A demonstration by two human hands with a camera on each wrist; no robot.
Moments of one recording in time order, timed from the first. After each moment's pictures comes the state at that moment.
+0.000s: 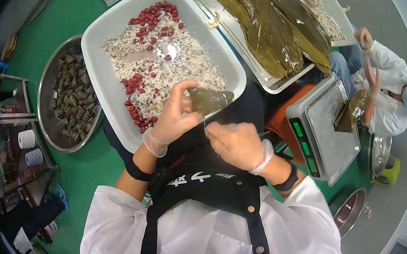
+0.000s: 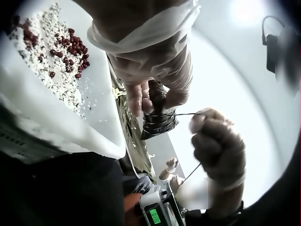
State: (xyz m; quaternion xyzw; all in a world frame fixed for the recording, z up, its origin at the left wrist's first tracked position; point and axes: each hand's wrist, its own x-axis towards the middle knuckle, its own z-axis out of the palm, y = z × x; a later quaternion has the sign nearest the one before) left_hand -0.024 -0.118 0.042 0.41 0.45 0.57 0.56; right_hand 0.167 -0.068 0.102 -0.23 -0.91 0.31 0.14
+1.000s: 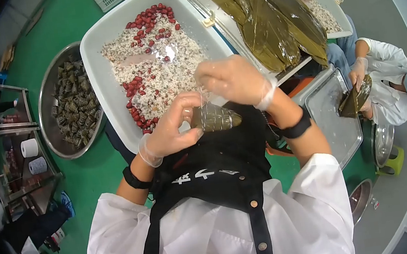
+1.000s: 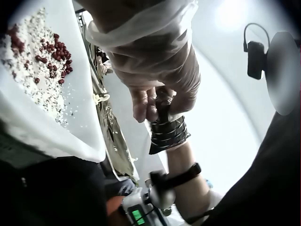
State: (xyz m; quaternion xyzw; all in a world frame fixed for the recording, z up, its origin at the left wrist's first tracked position) left_hand -0.031 -0.140 0.061 0.60 0.42 0.52 0.45; right_hand 0.125 0.022 0.131 -0.14 -0.90 0.39 0.10
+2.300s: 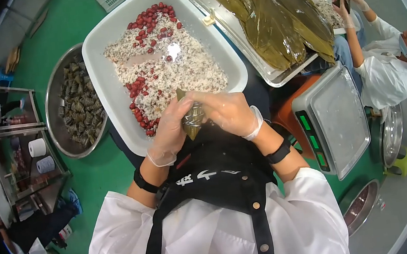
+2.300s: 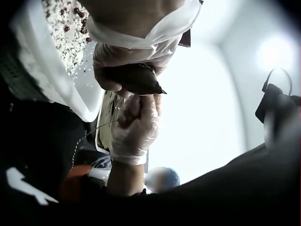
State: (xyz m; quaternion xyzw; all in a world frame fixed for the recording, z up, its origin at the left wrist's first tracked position) left_hand -0.008 -0.129 0.045 0.13 0.41 0.64 0.64; right_hand 0.144 -0.021 0.067 -0.14 -0.87 0.41 0.24
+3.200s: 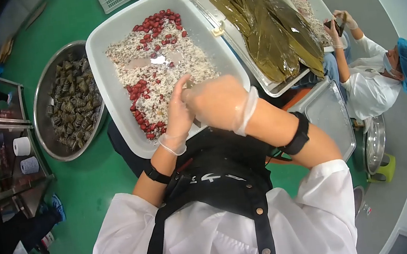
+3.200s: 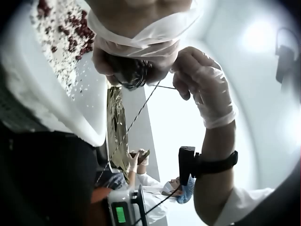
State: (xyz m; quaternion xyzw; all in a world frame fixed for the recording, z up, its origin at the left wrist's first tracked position) left_hand -0.027 -0.111 0.011 0.37 0.59 0.63 0.35; right_hand 0.070 -0.031 0.160 -0.11 -0.99 0.09 -0.05
